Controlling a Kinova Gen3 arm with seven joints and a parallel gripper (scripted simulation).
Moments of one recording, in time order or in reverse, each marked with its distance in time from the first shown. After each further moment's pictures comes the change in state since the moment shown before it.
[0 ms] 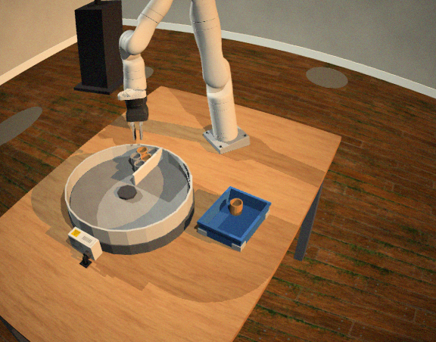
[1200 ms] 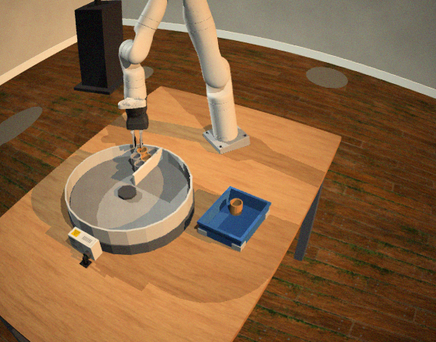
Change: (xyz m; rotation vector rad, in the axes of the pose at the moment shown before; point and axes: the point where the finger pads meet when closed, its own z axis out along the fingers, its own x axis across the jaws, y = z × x) arm 0.003 0.002 0.034 0.002 0.005 0.010
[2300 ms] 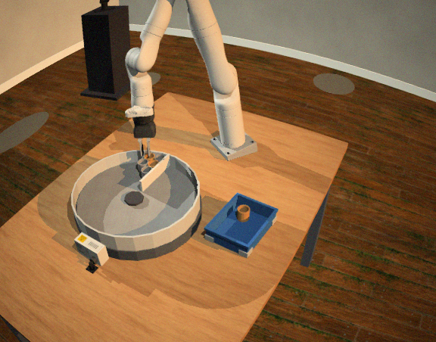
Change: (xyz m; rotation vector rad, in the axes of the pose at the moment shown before) arm -0.001 0.000 0.009 0.000 -0.002 0.000
